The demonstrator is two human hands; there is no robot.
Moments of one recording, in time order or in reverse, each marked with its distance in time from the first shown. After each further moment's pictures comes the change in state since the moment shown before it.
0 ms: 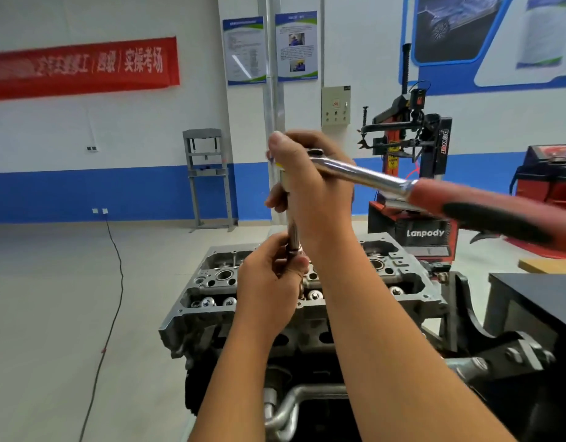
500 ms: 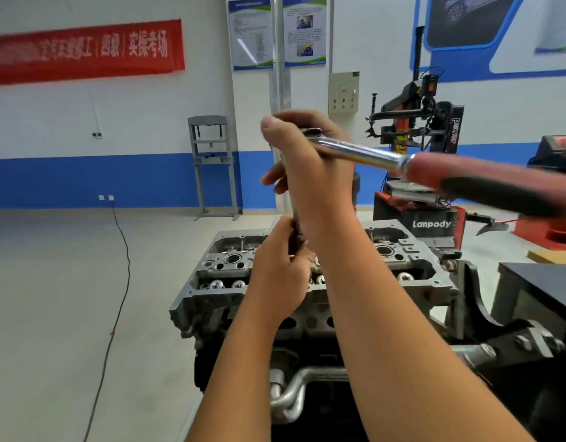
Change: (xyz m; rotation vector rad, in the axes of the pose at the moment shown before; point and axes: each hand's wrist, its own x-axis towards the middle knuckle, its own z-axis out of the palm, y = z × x) left_hand 0.000 -0.001 -0.005 0.095 -0.101 0.056; right_hand -0.003 -0.001 0.012 -0.111 0.009 0.021
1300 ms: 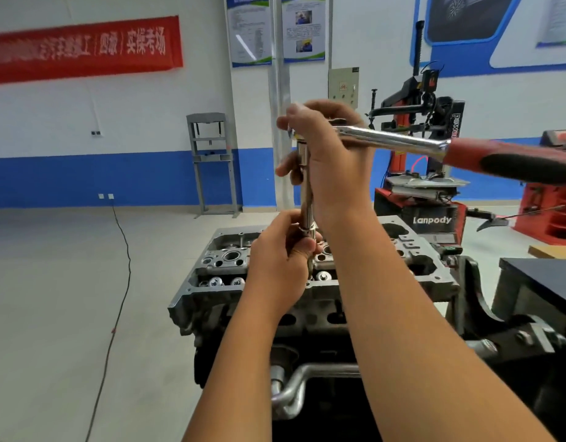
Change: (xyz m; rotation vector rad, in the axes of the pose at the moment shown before) left_hand 0.004 -0.003 0.000 0.011 0.013 -0.006; right_hand 0.004 -0.003 -0.015 0.207 -0.008 0.014
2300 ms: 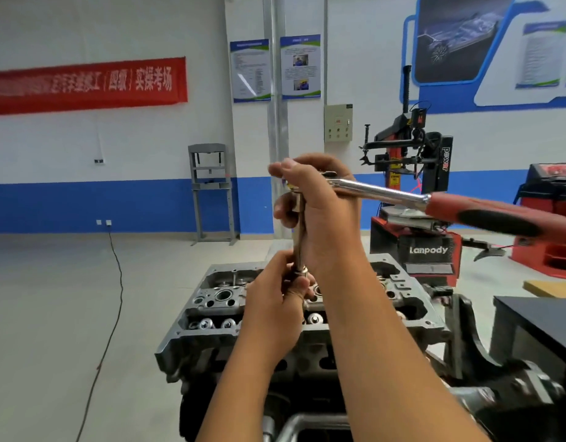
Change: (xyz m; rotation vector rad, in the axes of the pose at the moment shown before) left_hand -0.001 0.006 0.005 -0.011 0.005 -0.034; right_hand 0.001 -0.004 -0.004 0.091 -0.030 0.115
